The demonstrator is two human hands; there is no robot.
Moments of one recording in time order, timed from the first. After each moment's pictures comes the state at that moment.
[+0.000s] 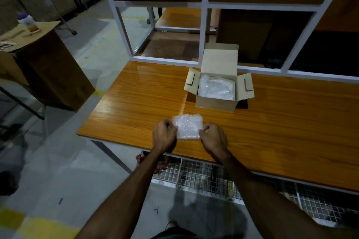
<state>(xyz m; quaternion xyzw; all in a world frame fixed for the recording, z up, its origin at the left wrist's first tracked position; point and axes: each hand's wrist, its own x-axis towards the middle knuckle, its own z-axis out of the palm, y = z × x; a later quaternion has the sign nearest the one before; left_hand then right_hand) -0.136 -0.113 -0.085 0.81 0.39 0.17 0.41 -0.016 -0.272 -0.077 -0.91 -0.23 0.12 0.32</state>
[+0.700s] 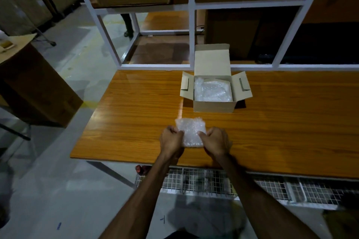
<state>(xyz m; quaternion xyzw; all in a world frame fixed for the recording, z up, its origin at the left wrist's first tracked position) -0.113 -0.119 -0.053 0.71 0.42 0.14 0.54 -0.014 -0.249 -0.093 -0.93 -0.09 0.10 0.33</state>
